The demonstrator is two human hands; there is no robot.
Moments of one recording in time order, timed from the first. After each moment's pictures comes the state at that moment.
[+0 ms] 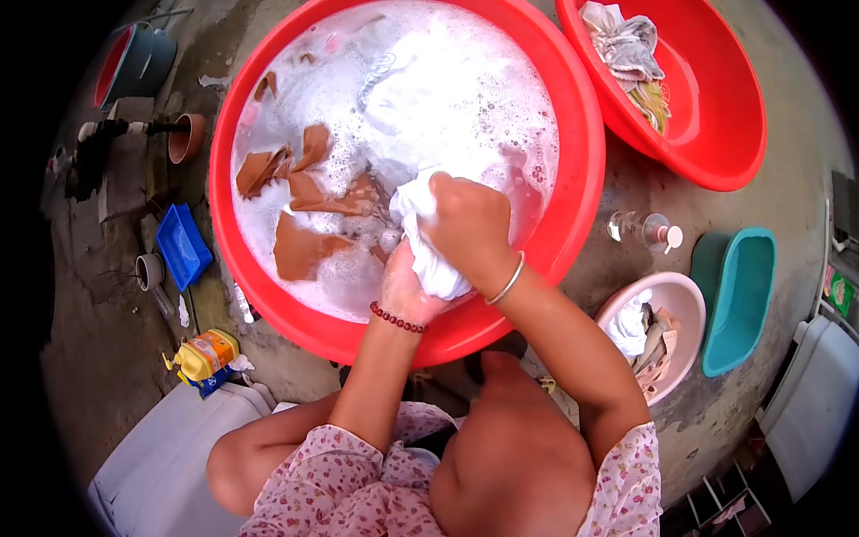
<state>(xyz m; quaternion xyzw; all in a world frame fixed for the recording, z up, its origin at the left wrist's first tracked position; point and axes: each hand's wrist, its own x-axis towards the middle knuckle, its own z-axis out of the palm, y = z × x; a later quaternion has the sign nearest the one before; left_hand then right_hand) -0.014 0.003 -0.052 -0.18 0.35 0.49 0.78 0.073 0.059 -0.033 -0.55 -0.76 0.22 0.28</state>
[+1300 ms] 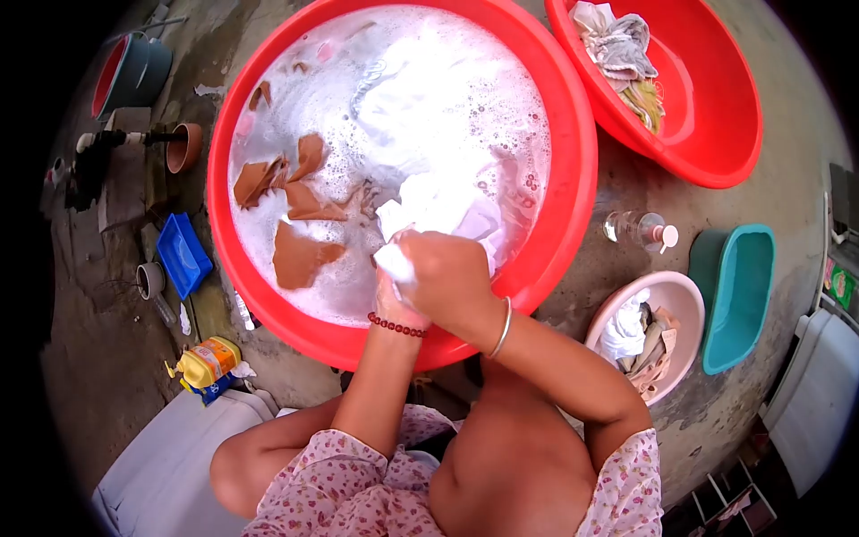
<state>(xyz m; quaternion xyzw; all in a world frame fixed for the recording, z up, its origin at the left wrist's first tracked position) -0.023 -0.004 -0.067 -0.24 0.23 0.53 0.78 0.068 0.024 -0.014 -0.50 -0.75 0.30 0.31</state>
